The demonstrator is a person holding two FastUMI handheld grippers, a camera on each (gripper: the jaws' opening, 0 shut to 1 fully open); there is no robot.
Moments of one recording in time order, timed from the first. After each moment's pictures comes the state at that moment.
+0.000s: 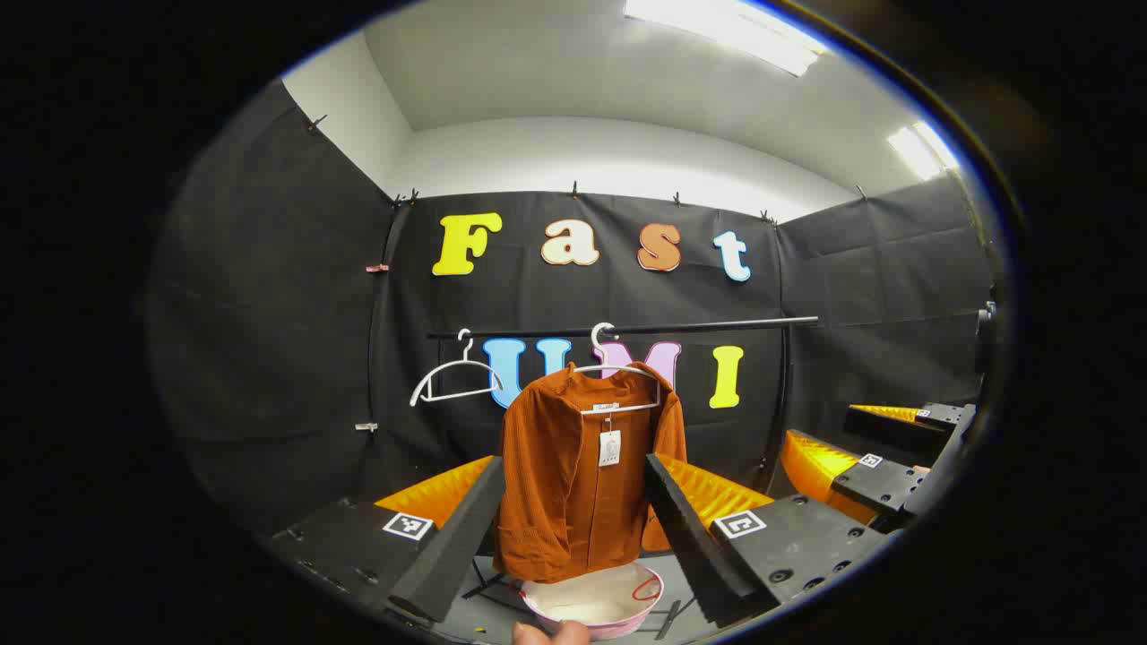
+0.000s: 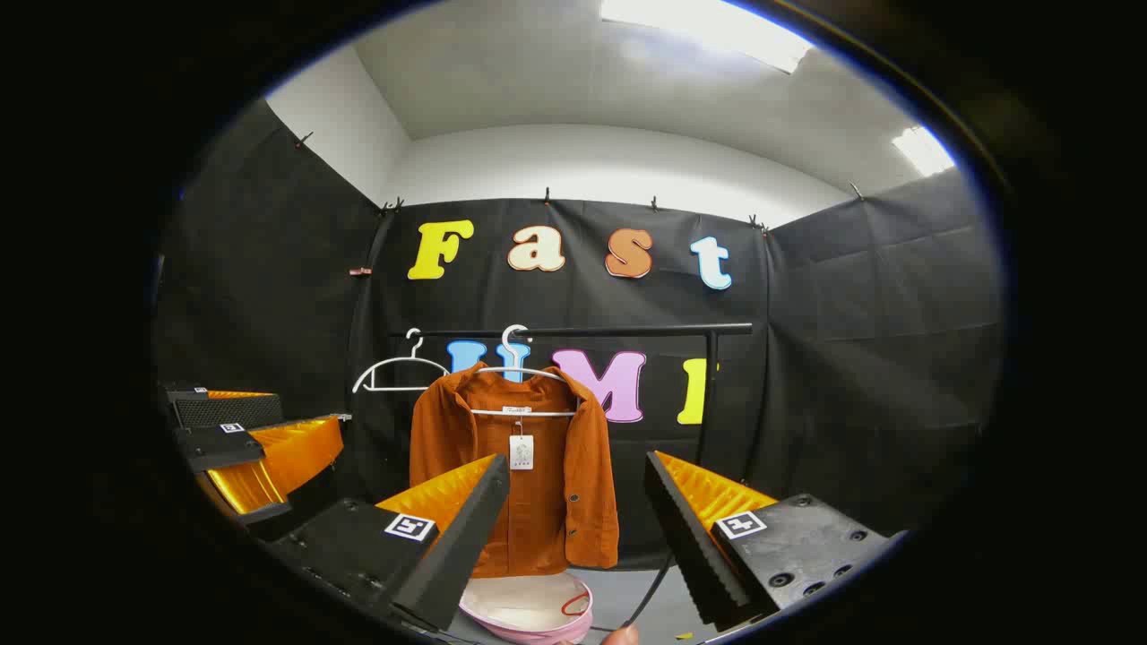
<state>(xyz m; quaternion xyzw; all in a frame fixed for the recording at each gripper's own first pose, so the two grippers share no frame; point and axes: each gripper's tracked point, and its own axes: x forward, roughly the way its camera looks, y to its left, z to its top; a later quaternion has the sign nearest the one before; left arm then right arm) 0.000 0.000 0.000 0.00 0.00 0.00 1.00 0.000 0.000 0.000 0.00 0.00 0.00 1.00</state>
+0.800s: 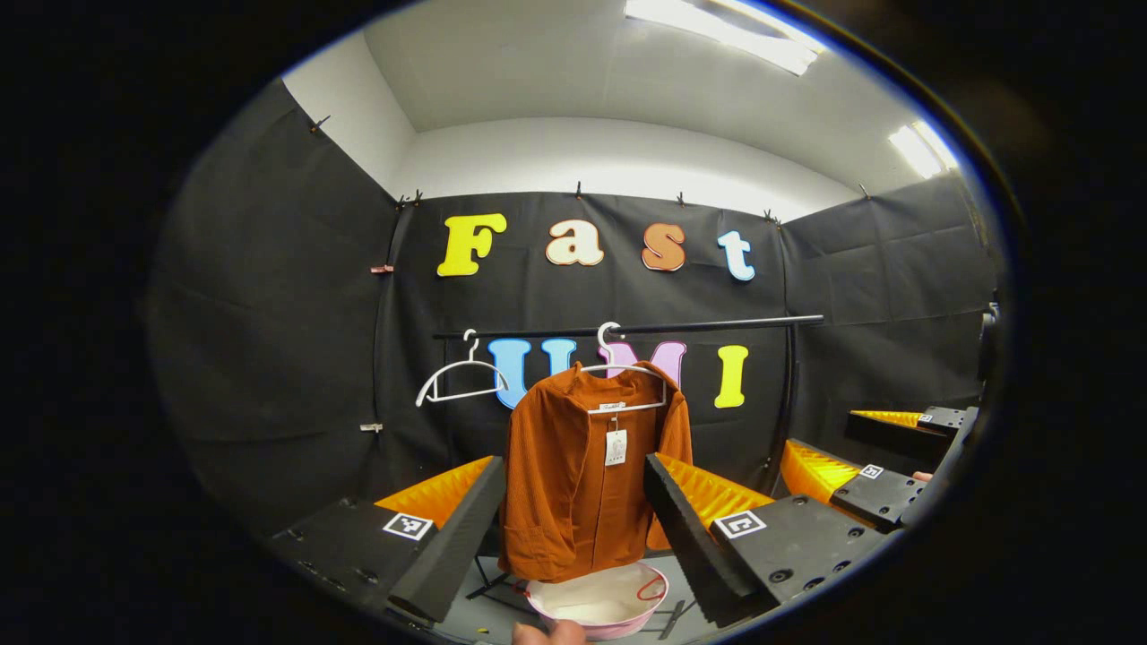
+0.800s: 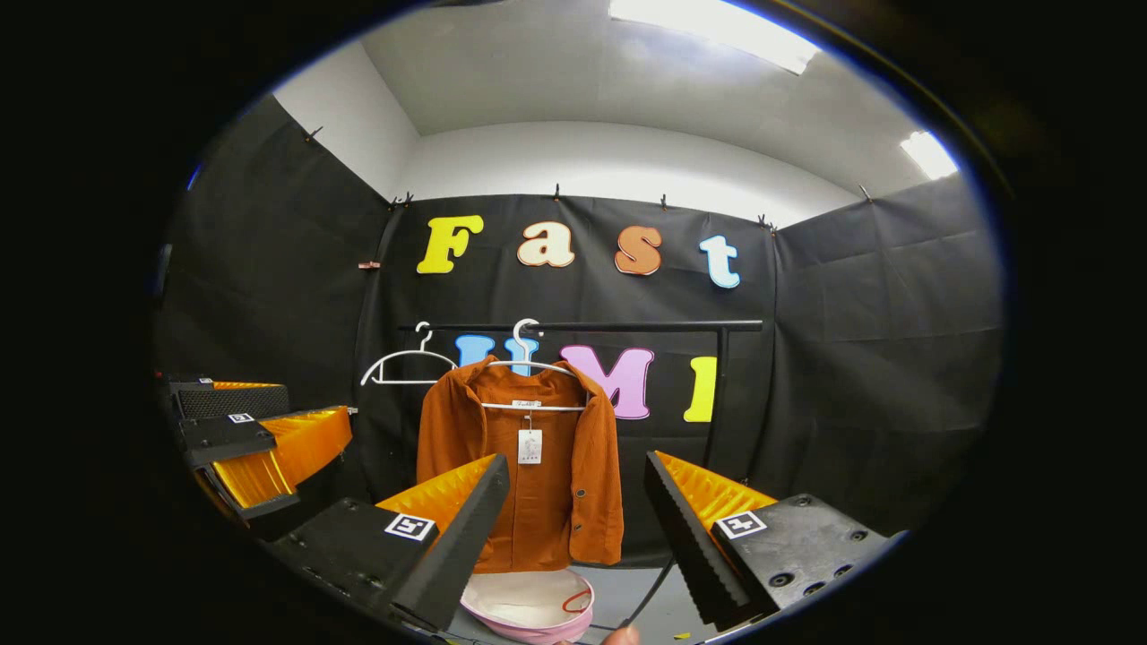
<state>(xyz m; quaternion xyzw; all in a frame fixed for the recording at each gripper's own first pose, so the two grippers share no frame) 0.003 0.017 -0.006 0.00 0.00 0.01 1.00 -0.004 -0.002 0.001 -0.01 0.01 0.01 1.00</state>
